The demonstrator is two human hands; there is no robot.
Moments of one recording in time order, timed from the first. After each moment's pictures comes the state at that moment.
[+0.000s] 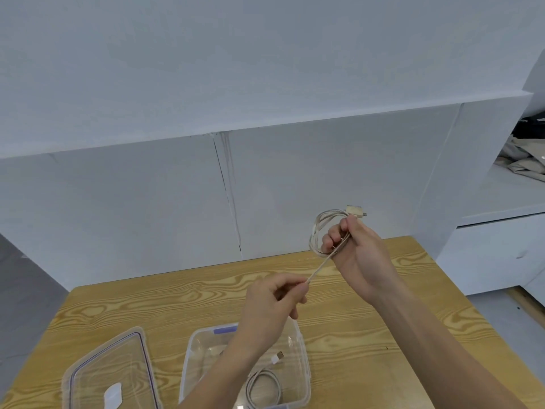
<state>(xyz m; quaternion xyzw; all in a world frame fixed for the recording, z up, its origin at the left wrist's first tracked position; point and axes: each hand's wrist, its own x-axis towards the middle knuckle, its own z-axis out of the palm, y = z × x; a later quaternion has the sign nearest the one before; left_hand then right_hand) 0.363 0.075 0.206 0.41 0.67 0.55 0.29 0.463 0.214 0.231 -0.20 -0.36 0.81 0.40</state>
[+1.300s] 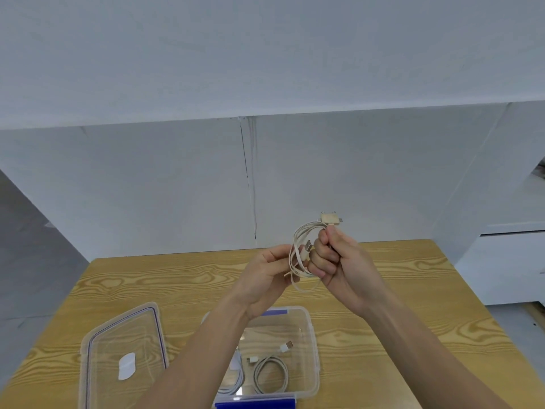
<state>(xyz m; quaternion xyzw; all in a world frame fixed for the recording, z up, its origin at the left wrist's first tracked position) 0.311 0.087 0.196 0.28 0.45 0.66 0.53 0.432 0.177 0.221 -0.17 -0.39 0.86 0.28</state>
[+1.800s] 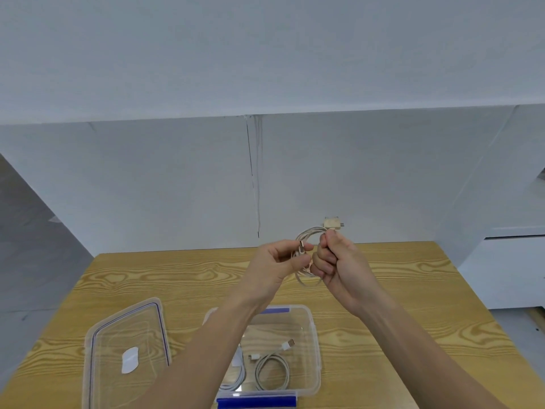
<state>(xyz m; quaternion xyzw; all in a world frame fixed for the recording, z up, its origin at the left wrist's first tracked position) 0.315 0.085 0.201 0.33 0.57 0.64 0.40 0.424 0.176 0.208 -0.25 -0.43 0.82 0.29</state>
